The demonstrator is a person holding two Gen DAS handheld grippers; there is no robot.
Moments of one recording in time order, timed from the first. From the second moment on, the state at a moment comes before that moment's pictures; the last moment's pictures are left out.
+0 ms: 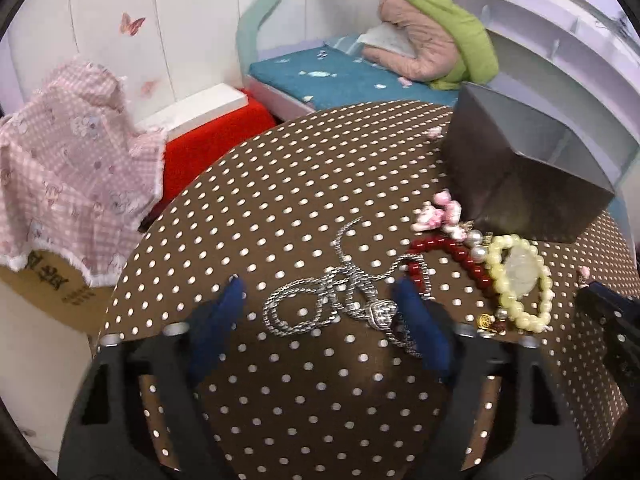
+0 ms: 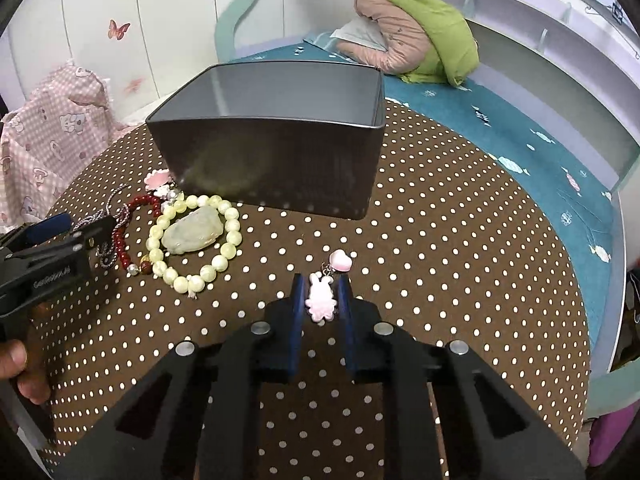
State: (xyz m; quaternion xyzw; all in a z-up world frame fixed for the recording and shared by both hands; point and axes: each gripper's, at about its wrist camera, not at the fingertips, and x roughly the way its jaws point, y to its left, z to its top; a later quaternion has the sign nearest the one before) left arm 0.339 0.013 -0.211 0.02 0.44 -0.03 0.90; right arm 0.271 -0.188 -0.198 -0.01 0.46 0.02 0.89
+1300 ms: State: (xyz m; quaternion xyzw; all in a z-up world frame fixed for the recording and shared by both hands) left arm 0.270 0.004 -0.011 0.02 0.26 -0.16 0.95; right arm 0.261 -0.178 -0.073 -0.01 0.34 0.09 0.94
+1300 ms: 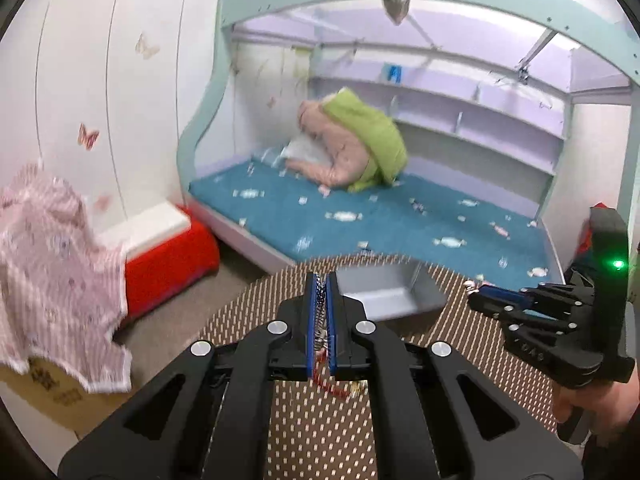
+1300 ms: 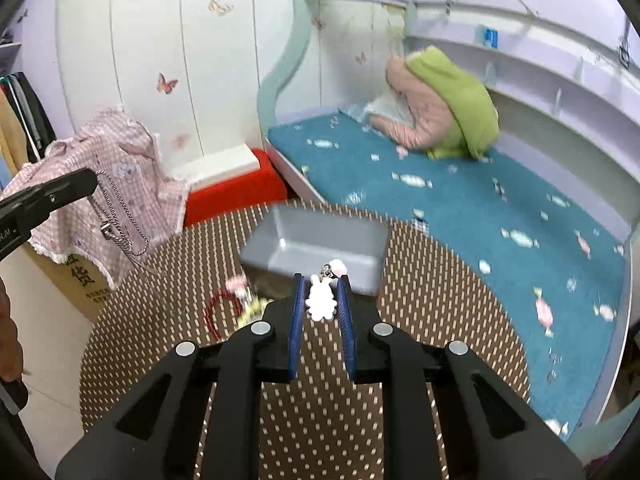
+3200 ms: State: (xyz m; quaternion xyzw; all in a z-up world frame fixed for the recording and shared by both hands) left arm 0.341 -0.019 -0.010 0.01 0.30 -0.09 0.95; right arm 0.338 -0.209 -0.057 0.07 0.38 0.05 0.92
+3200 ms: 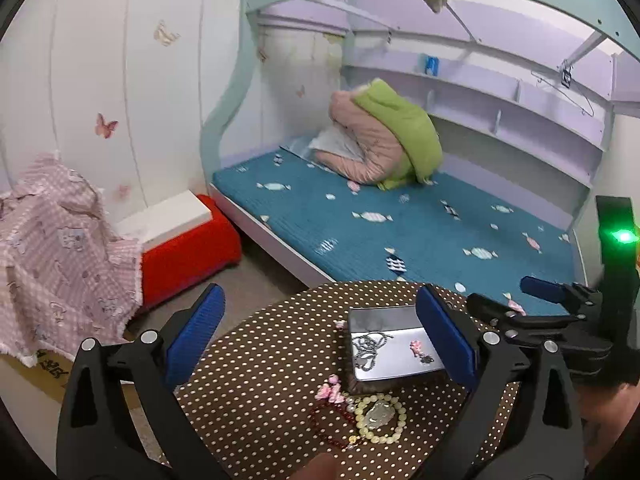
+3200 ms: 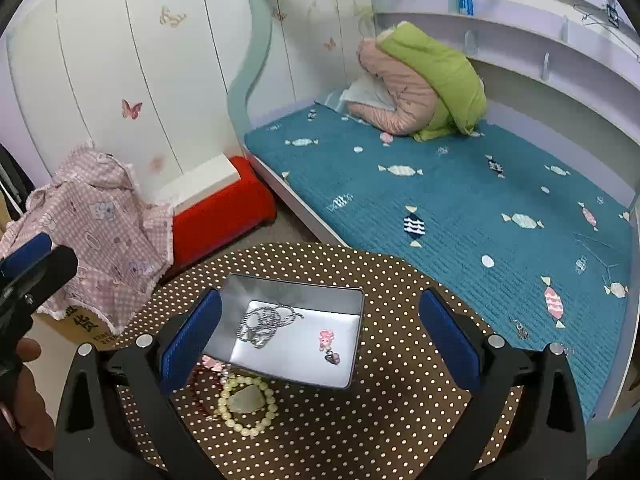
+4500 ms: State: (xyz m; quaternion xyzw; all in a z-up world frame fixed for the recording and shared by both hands) left arm 0.238 0.044 -0.104 -0.02 0.34 -0.03 0.94; right arm 0.230 -0.142 -0.131 -0.02 0.39 0.11 0.91
